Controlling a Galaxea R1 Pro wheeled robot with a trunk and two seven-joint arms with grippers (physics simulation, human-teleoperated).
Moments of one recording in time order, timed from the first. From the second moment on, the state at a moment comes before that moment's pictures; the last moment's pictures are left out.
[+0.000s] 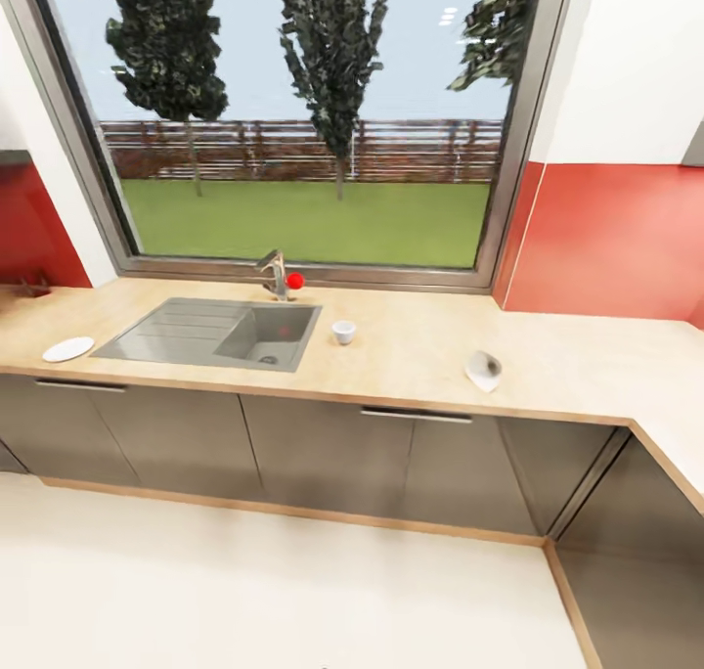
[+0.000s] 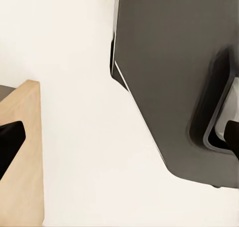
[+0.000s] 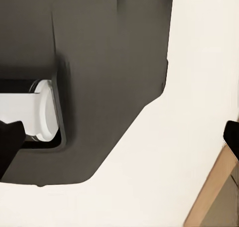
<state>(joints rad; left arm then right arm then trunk) 0.00 0.00 0.05 -0.03 0.06 0.00 0.10 0.00 0.03 0.01 -0.04 0.00 -0.04 0.00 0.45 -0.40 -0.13</state>
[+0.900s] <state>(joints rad) -0.01 0.00 0.03 -0.10 0.04 0.00 0.08 0.00 0.02 0.00 -0.05 0.00 -0.05 0.00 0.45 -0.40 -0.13</state>
